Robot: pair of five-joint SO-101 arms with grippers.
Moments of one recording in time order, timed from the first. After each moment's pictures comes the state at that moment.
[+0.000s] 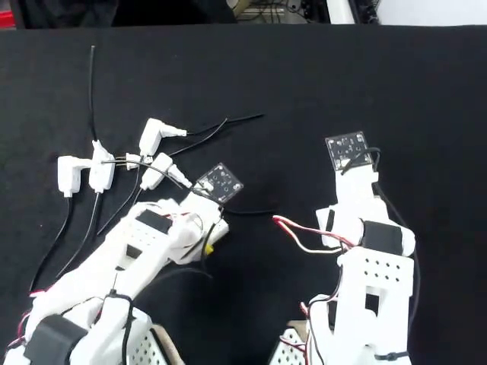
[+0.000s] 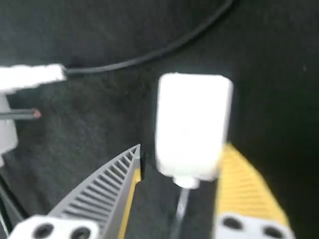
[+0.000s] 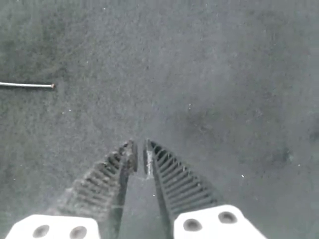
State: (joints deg) left arm 20.4 -27.5 64.5 41.6 -24.4; right arm 12.0 -54.5 62.0 64.9 21.8
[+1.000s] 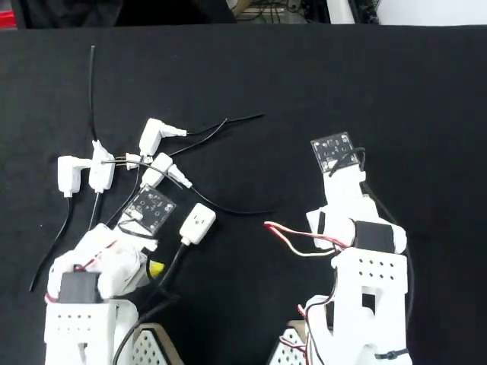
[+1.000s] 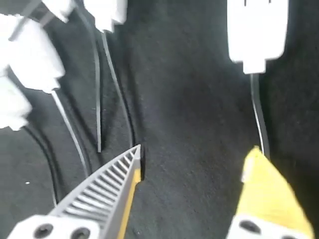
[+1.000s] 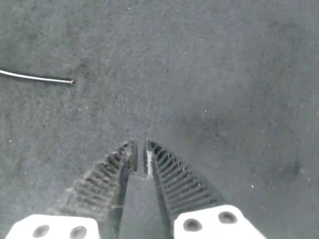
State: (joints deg) left arm -5.2 -87.9 79.2 75.7 -36.8; right arm 7.7 -54.5 62.8 64.9 21.8
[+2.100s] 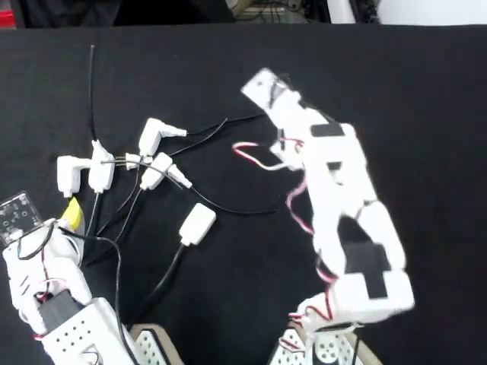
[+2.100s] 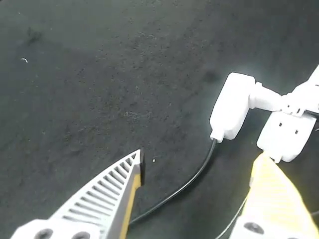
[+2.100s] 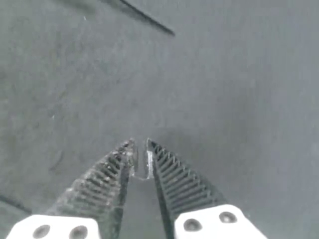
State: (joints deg) left arm -42.4 -99.9 96.6 42.8 -7.3; right arm -6.2 7.7 17.7 45.1 41.4
